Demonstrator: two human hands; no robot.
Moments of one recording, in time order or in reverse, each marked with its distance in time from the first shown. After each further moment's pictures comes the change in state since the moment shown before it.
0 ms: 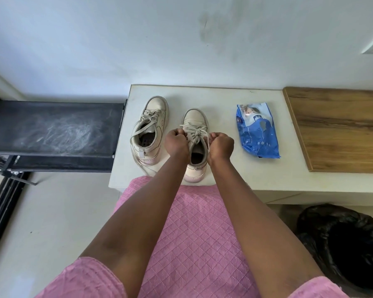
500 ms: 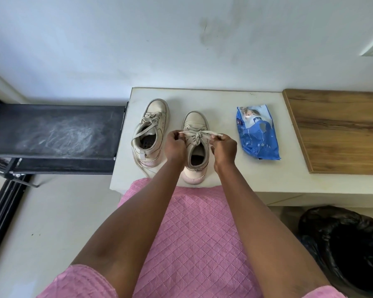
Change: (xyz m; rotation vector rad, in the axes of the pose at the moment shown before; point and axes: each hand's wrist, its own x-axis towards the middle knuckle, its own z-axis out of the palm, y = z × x) left_hand 0.002 -0.008 -0.012 0.119 -0.045 0.109; right_hand 0.002 0.006 -0.013 -0.069 -0.053 -0.099
